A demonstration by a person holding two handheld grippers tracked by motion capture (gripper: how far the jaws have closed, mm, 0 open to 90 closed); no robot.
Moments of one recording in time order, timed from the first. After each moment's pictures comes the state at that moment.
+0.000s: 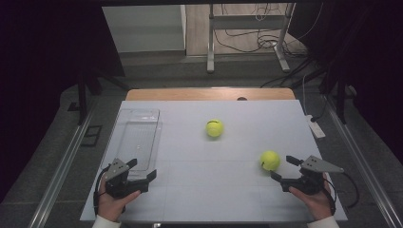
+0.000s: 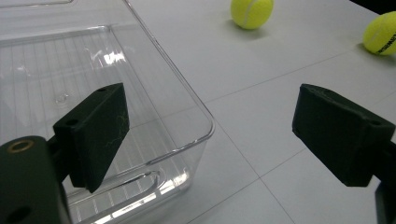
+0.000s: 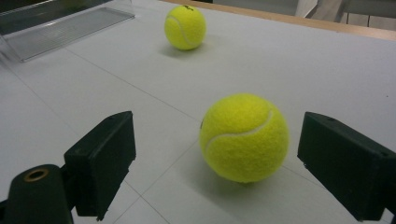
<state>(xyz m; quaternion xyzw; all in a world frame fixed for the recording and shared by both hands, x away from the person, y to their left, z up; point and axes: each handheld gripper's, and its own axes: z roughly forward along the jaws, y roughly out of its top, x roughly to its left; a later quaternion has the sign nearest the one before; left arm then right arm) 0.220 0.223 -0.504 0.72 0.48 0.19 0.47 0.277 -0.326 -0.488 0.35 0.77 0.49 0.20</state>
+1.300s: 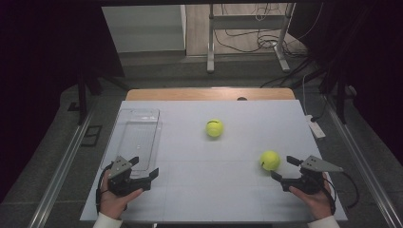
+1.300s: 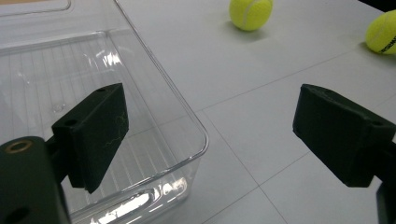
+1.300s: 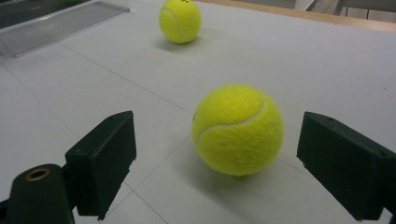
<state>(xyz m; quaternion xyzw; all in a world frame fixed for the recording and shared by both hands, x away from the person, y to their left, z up) 0.226 0.216 -0.499 0.72 0.48 0.20 0.46 0.280 -0.329 -0.493 0.36 0.77 0.49 0.19</state>
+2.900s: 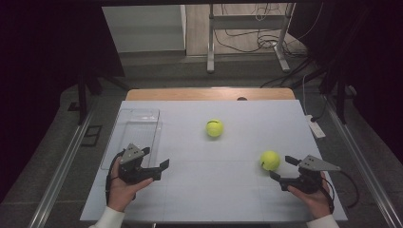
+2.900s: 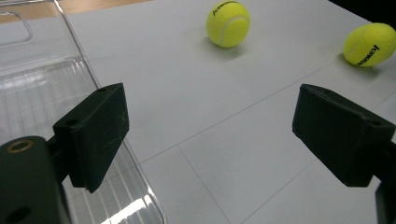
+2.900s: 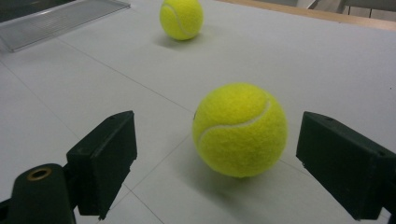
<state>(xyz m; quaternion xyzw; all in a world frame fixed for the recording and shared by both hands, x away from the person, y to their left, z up) 0.253 0.190 -0.473 0.74 0.46 0.18 0.46 0.283 -0.326 -0.495 0.35 0.78 0.48 0.20</state>
